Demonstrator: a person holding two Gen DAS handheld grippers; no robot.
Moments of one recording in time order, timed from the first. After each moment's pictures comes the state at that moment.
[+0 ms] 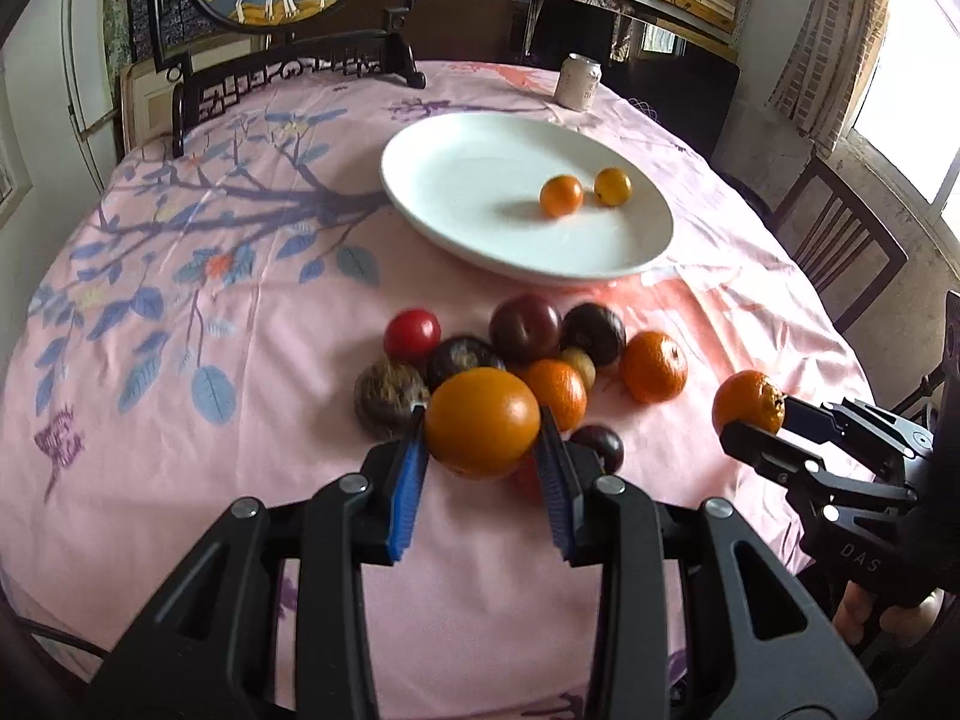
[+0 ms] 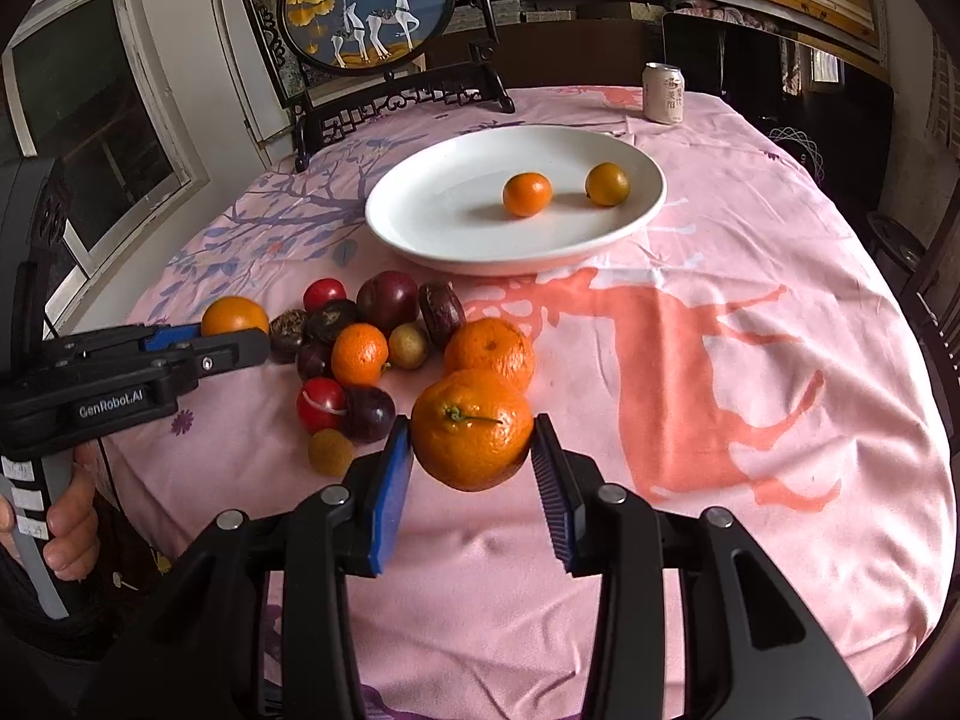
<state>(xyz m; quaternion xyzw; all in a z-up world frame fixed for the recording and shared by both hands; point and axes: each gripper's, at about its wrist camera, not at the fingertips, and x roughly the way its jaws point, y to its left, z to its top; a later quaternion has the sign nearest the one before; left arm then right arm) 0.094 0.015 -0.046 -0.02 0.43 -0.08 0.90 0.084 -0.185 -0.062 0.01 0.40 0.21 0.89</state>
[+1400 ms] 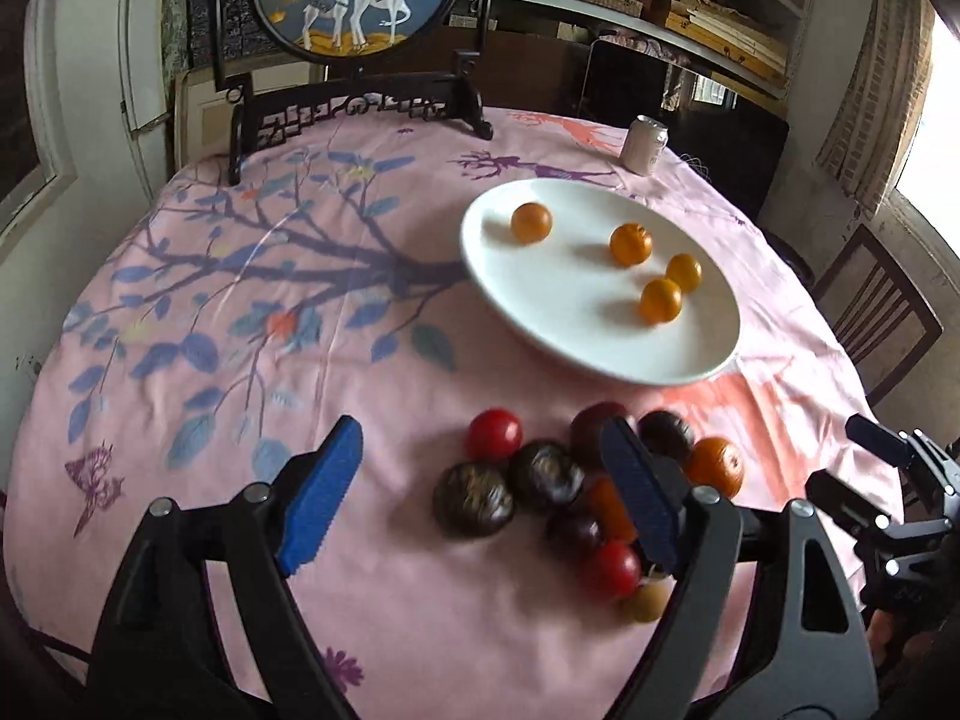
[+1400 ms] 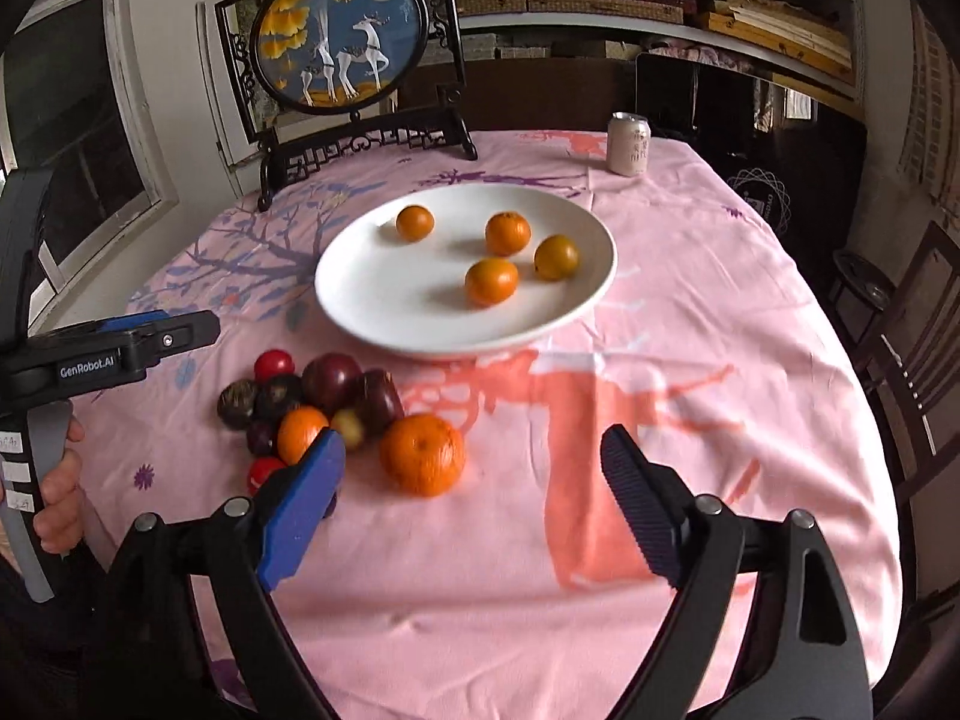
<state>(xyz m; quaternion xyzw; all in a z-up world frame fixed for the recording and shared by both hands) 0.110 0.048 -0.041 -0.05 0.40 -0.01 0.92 0.101 -0.199 -0.045 -0.01 0.37 0.17 0.91</state>
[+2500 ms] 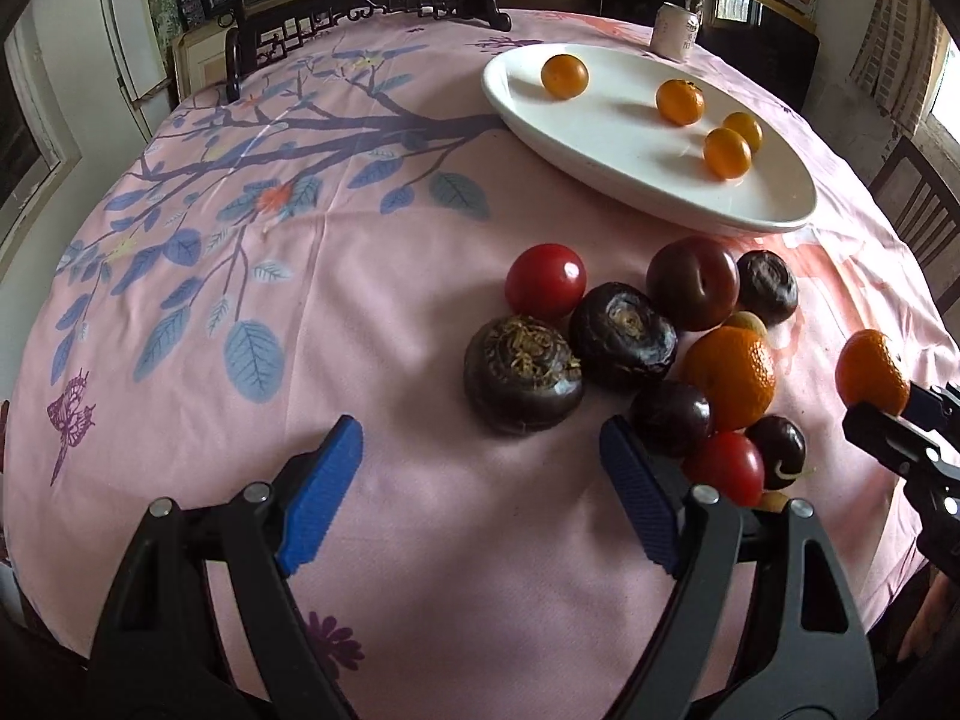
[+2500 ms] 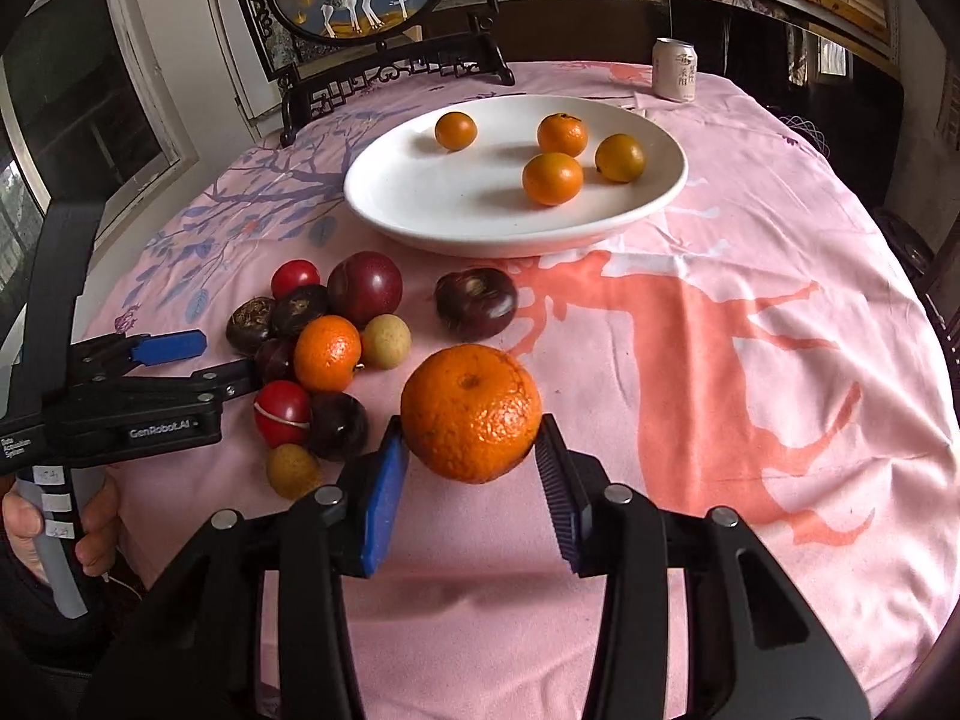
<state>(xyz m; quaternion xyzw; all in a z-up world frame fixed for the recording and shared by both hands) 0.117 0.039 -0.109 0.00 0.48 0.01 0.88 0.101 -0.178 -0.086 0.00 0.43 0.20 0.88</state>
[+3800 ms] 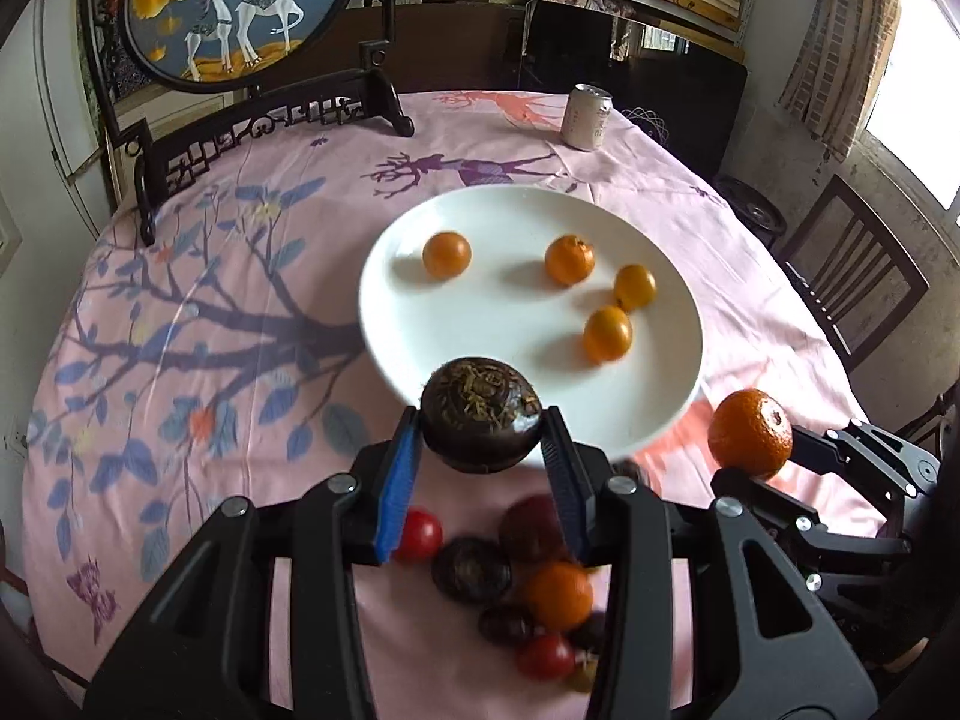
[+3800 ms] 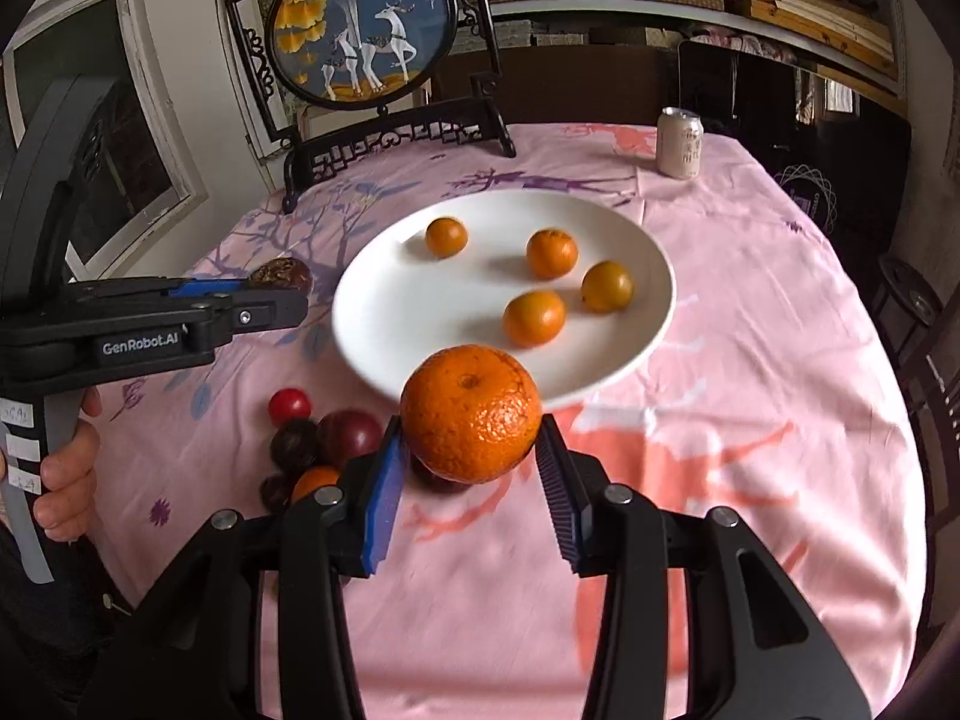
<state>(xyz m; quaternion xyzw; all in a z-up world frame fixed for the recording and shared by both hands) 0.208 -0.003 -0.013 0.00 0.44 -0.07 0.89 0.166 -0.185 -0.034 -0.01 0.38 0.21 0.90</state>
